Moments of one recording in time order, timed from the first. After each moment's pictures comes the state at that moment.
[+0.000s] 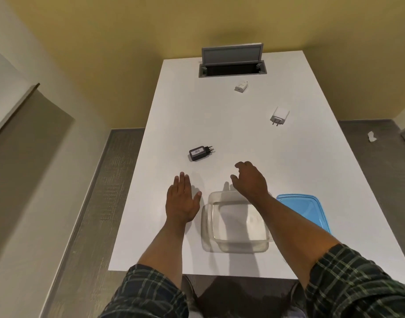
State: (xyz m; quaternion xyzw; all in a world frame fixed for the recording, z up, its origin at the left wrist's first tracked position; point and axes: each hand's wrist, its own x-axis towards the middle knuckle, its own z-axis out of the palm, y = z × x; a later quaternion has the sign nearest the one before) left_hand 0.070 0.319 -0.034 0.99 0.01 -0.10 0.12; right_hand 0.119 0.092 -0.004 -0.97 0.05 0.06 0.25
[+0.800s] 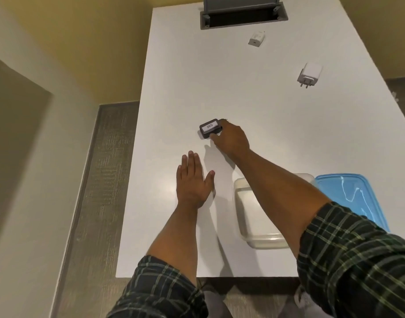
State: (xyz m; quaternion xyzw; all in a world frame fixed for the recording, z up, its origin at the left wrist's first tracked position) left_hand 0.119 0.349 -0.108 0.98 -0.01 -0.11 0.13; right_hand 0.226 0.204 -0.050 -0.93 0.08 0.08 0.36
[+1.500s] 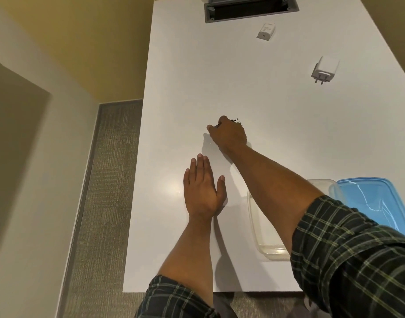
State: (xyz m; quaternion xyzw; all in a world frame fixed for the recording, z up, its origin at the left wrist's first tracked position) left_hand 0.120 0.351 -0.144 0.99 0.00 -0.01 0.13; right_hand 0.269 0.248 -0.073 -0.92 0.18 0.10 0.34
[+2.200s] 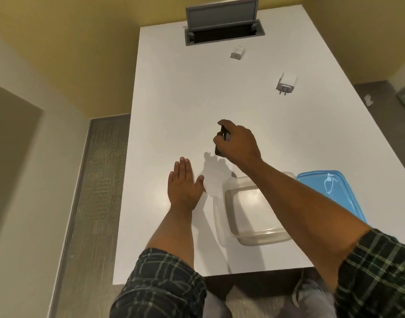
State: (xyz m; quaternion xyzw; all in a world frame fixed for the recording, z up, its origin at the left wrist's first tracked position) left_hand 0.122 0.348 -0.104 0.98 0.00 -0.14 0.11; right_hand 0.171 0.163 0.008 -0.90 0.07 -0.03 0.43
